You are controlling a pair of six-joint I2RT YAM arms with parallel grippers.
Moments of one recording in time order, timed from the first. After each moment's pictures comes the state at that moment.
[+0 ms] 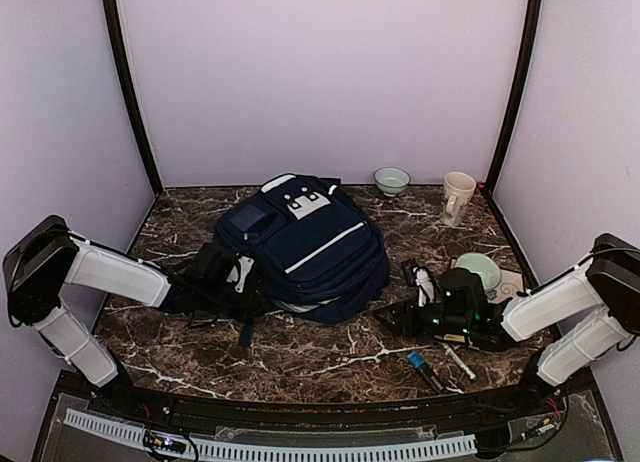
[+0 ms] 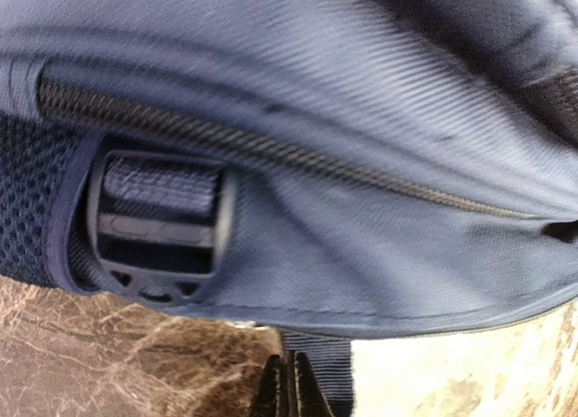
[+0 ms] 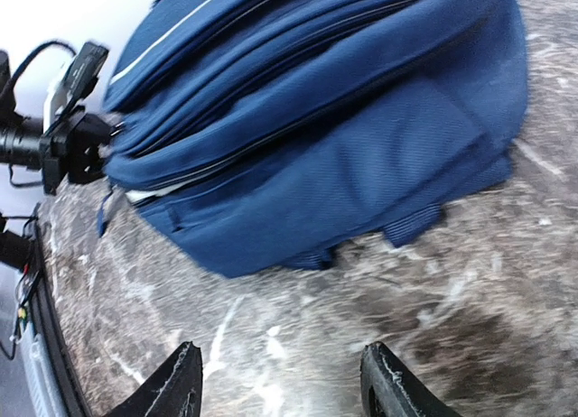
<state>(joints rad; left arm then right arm) -0.71 1.56 0.60 0.09 0.07 -0.28 0.84 1.42 0.29 0.64 -0.14 0.53</state>
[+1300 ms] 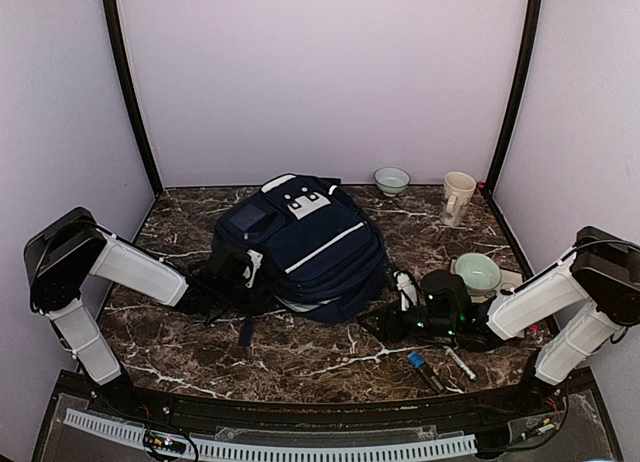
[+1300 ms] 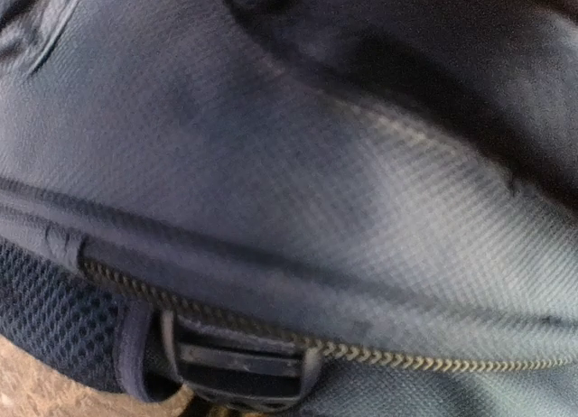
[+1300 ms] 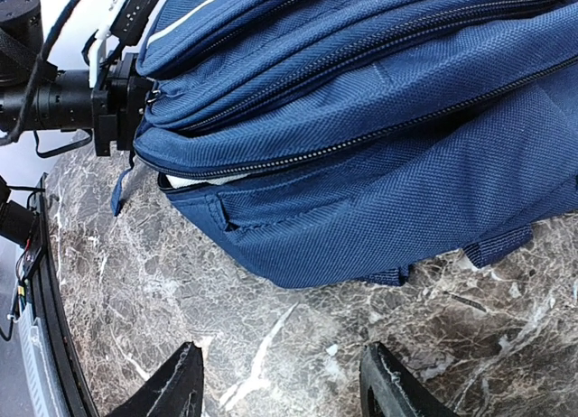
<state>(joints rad) -0.73 1.69 0.67 0.21 -0.18 -0.19 0.93 1.52 0.38 0.64 -0.12 0.50</state>
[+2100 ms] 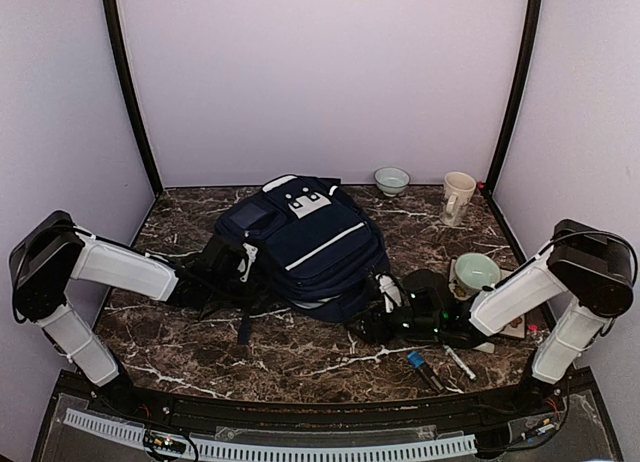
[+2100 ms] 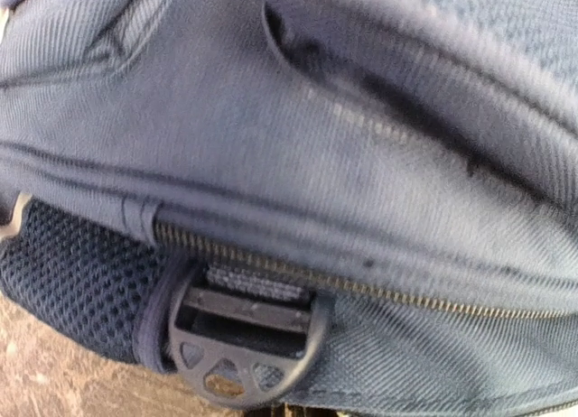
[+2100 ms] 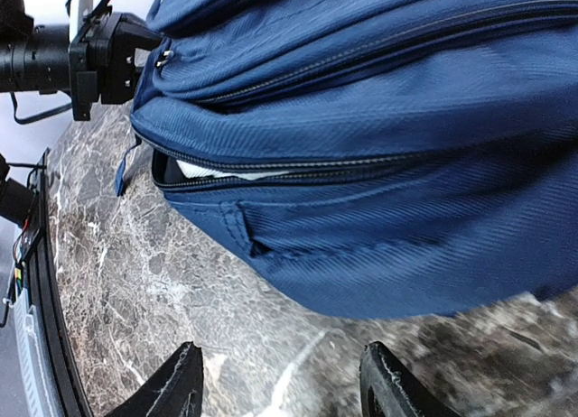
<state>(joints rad) -0.73 1.60 0.69 0.08 -0.20 -0.20 0.96 1.64 0.47 0.63 -0.17 0.47</state>
